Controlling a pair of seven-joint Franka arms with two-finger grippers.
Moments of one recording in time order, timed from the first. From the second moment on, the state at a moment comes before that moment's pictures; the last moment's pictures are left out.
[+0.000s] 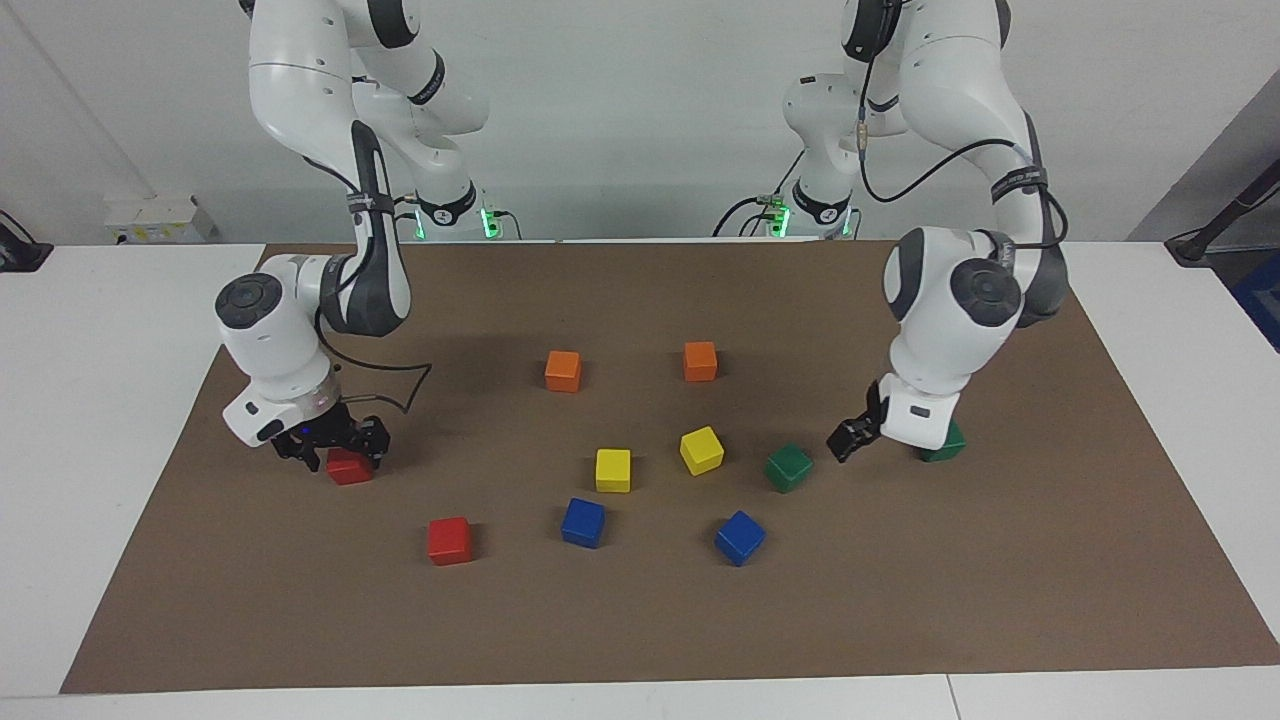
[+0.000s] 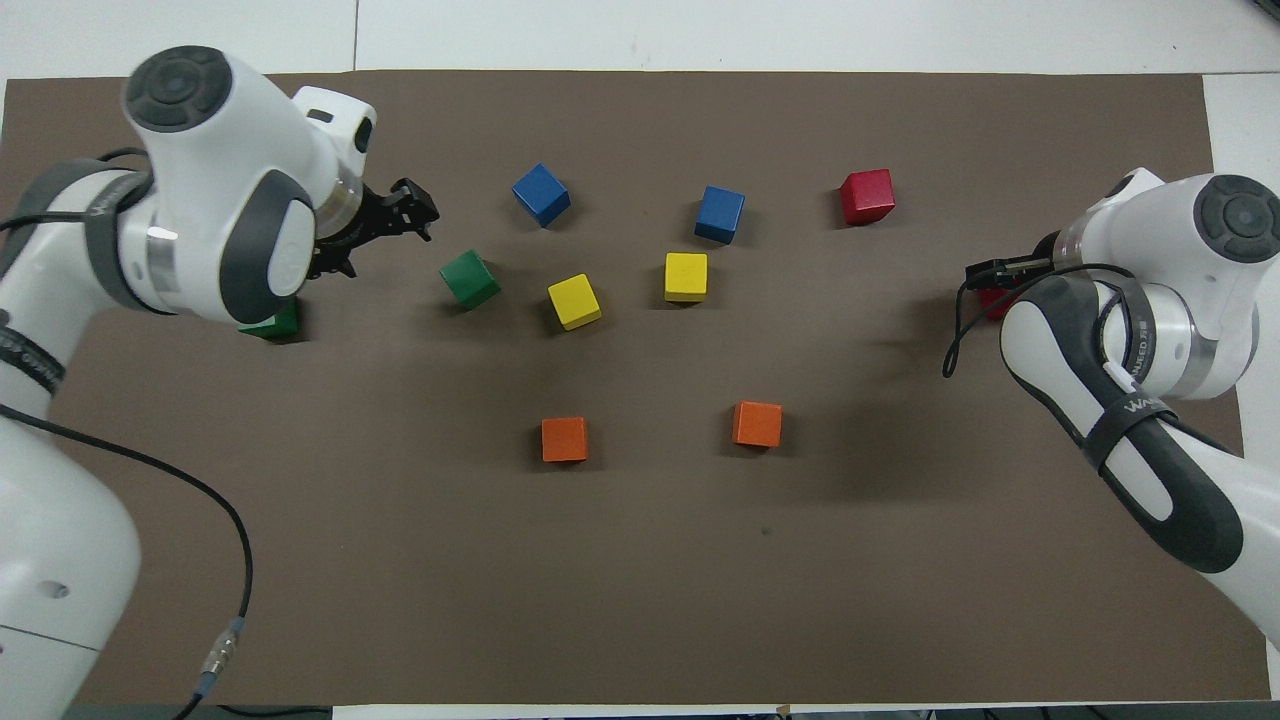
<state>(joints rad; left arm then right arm) -0.20 0.46 -0.11 -1.54 0.02 1.99 -0.71 -0.01 0.34 -0.06 -1.92 -0.01 2.35 -0.11</state>
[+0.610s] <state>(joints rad) -0.29 0.57 -0.08 -1.50 0.09 2.10 -0.86 0.16 0.56 -0.05 -1.44 -0.05 2.04 0.07</state>
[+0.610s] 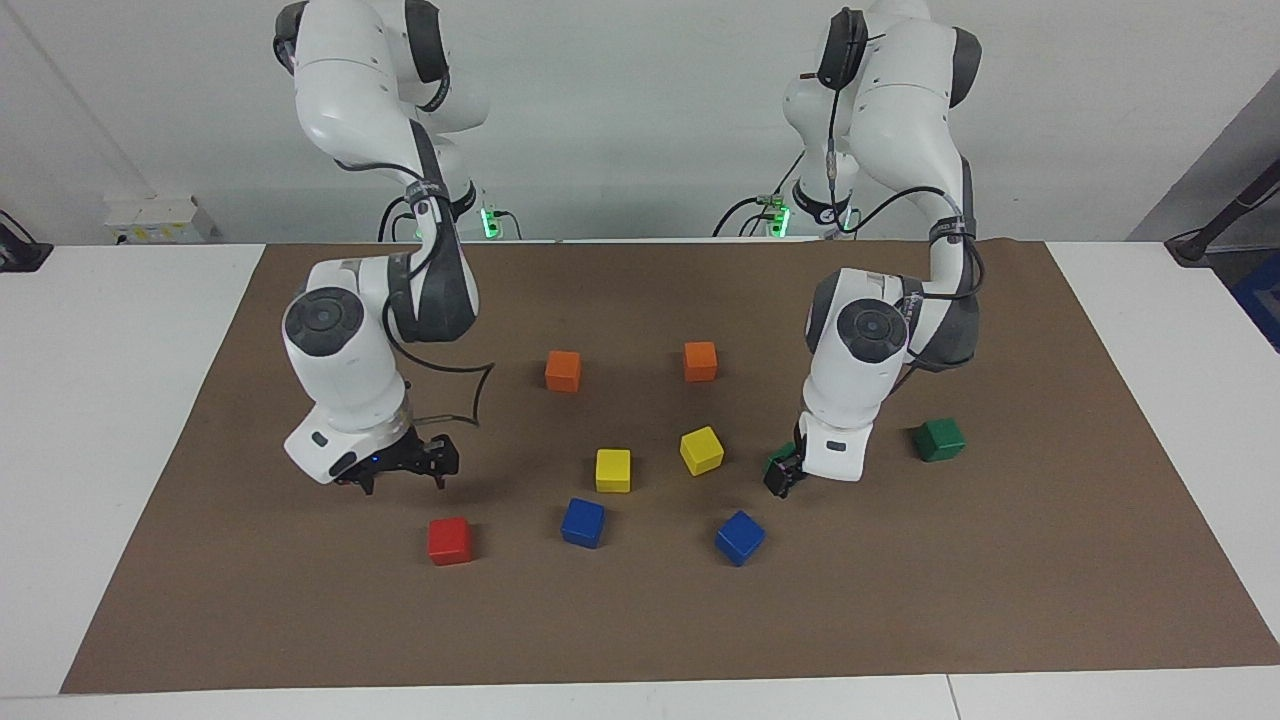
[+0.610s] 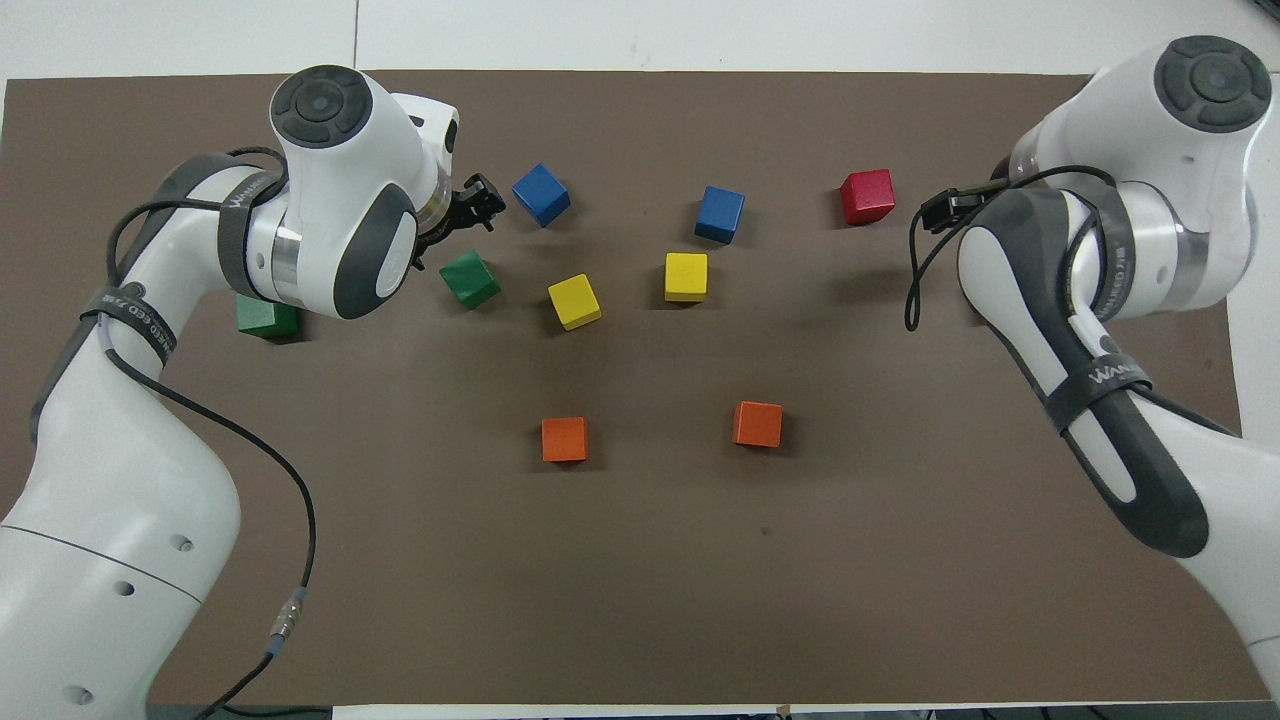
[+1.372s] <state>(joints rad) -0.30 0.55 -0.08 -1.65 0.09 2.23 -0.98 0.20 0.77 -0.05 -1.17 -0.05 2.00 0.17</state>
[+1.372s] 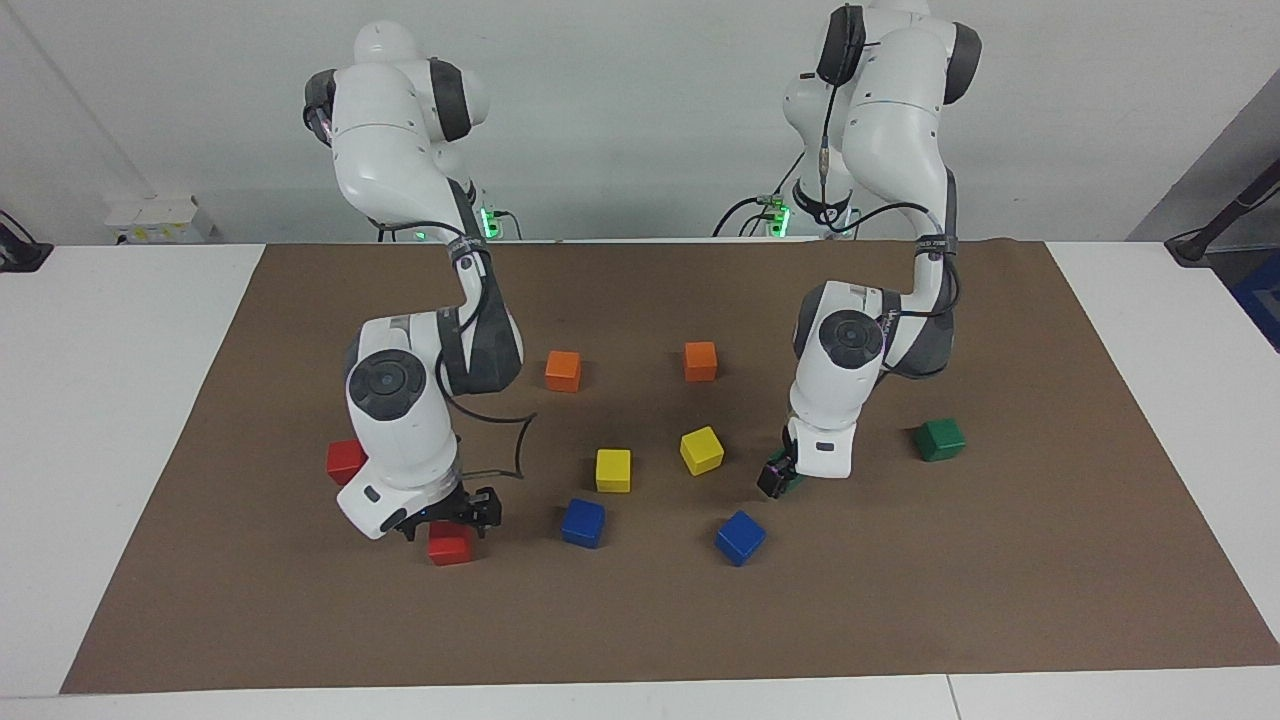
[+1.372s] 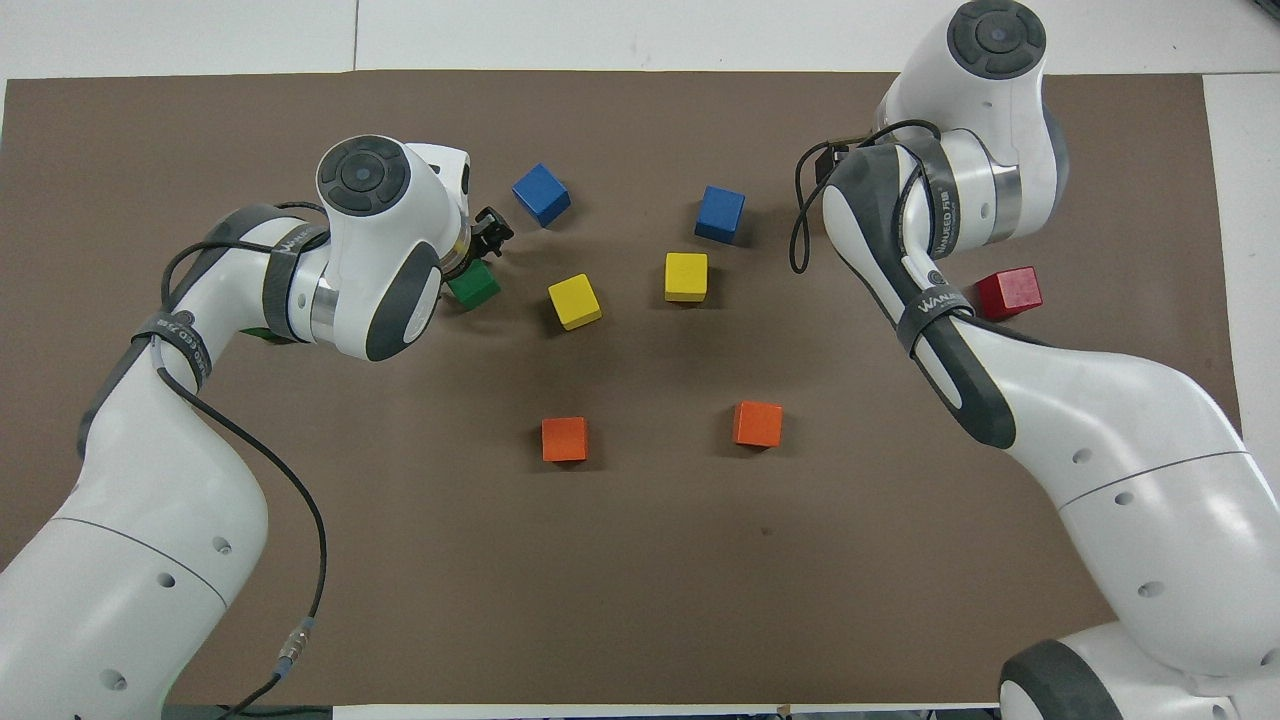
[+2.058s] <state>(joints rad) -0.31 0.53 -0.08 -1.68 0.10 2.28 -1.03 0.18 0.80 -0.05 -1.17 -0.06 2.06 0.17</state>
